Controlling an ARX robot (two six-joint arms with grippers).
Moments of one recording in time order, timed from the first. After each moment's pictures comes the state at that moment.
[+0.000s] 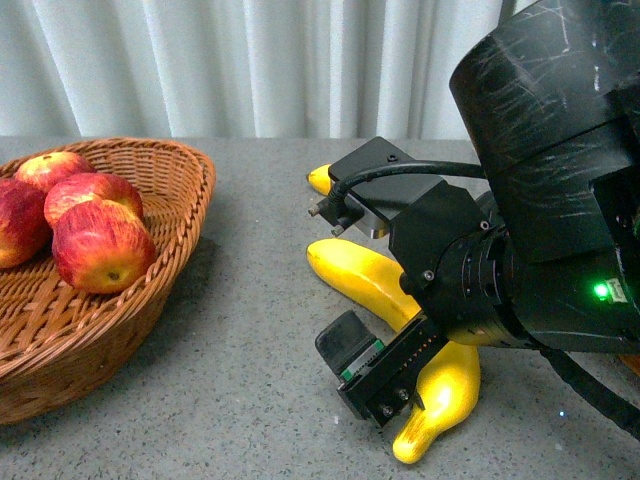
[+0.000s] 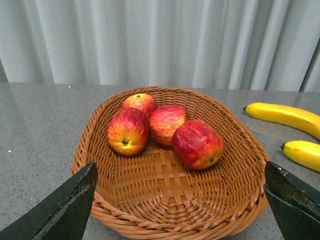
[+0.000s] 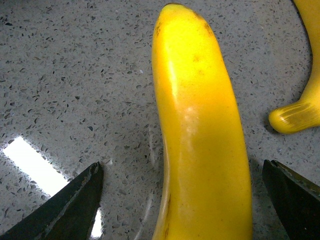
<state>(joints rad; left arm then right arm) 0.00 0.01 0.01 0.00 0.00 -0.01 0.53 1.81 0.90 0.16 0.02 -0.30</state>
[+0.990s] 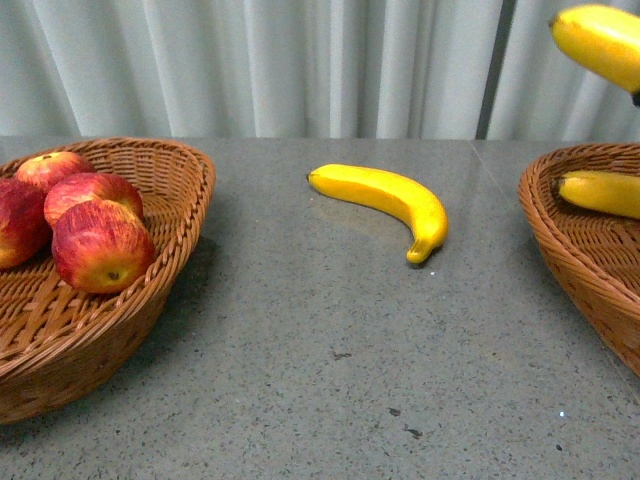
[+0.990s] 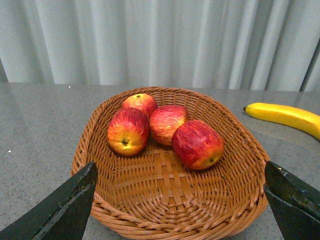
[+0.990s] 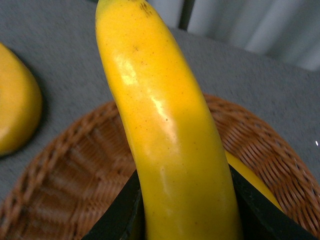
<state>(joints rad) 0.00 0.01 0.01 0.00 0.00 -0.01 -0.03 1.61 1.00 0.16 -0.22 -0.27</state>
